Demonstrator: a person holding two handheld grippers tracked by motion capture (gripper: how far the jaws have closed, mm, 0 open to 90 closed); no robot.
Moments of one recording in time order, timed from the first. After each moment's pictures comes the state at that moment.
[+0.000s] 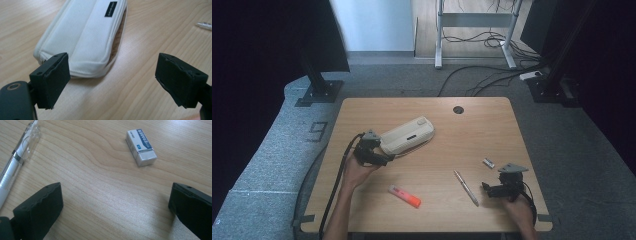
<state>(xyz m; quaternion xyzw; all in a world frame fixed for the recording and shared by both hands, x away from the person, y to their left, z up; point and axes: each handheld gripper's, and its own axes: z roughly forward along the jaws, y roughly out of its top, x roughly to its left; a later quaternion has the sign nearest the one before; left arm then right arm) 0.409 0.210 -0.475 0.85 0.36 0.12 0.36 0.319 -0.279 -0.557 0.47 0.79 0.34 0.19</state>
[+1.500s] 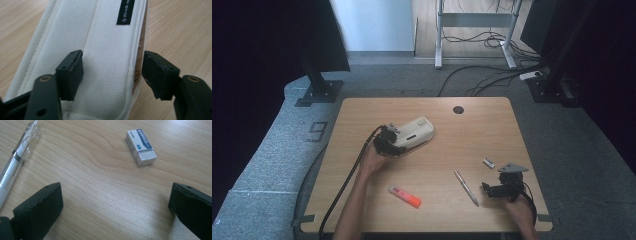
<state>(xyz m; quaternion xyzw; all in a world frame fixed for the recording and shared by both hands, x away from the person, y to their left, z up) 0.466 0.164 -0.511 0.89 0.34 0.13 0.27 0.319 -0.279 -0.557 0.47 0.79 0.34 0.19</state>
